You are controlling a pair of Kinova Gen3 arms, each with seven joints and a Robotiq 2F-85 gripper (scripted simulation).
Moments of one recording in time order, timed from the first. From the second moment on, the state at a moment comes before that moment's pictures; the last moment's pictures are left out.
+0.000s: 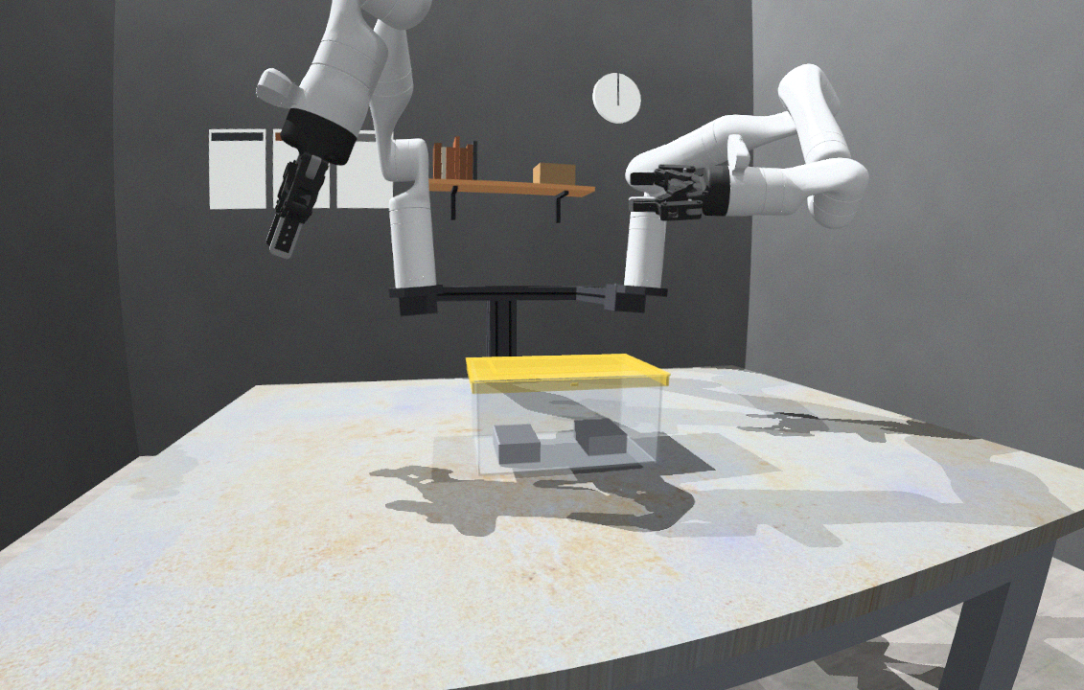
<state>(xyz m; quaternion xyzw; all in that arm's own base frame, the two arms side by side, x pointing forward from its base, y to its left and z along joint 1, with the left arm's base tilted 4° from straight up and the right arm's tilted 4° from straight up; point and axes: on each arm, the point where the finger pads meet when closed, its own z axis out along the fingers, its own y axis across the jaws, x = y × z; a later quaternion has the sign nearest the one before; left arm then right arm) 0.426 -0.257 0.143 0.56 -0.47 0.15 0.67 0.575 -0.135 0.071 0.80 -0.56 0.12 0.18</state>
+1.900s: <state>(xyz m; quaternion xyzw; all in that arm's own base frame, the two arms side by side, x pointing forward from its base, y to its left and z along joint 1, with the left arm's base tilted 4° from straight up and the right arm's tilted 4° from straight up) 0.429 -0.086 0.132 0.22 -0.96 0.10 0.16 0.205 -0.451 0.181 -0.21 -0.97 0.06 0.06</state>
